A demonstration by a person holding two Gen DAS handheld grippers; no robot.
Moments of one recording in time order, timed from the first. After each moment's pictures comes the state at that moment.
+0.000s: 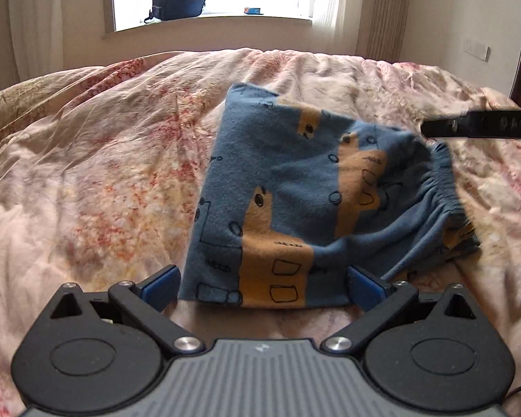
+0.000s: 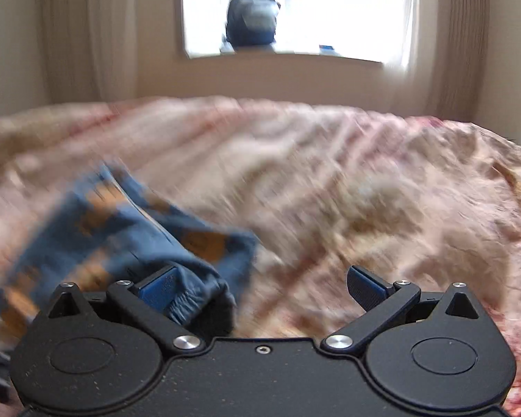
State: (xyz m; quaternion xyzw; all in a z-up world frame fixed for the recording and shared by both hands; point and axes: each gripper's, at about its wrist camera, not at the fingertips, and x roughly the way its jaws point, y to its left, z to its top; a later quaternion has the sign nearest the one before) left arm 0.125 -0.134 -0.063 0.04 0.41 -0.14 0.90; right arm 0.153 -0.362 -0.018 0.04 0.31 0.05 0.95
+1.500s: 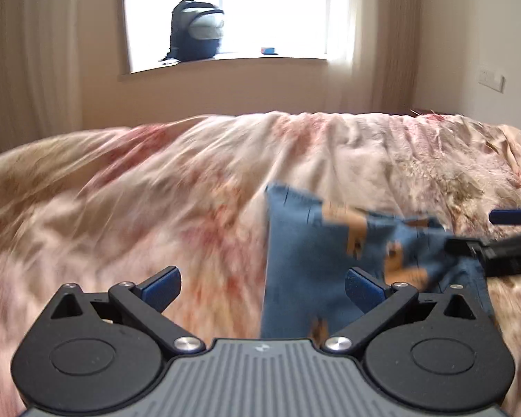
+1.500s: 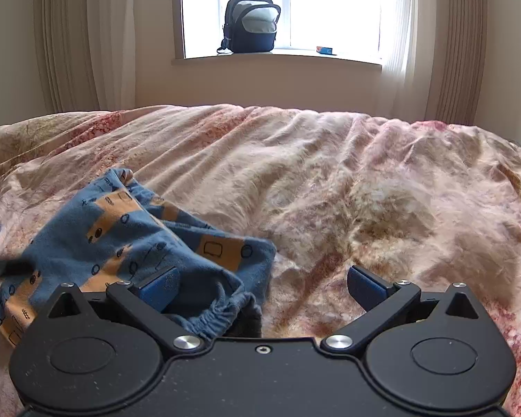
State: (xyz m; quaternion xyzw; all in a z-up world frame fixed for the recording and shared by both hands) left arm 0.194 -0.127 -0.015 0.06 0.35 -0.13 0.93; right arm 0.166 -0.345 -0.028 0.00 0.34 0.02 0.94
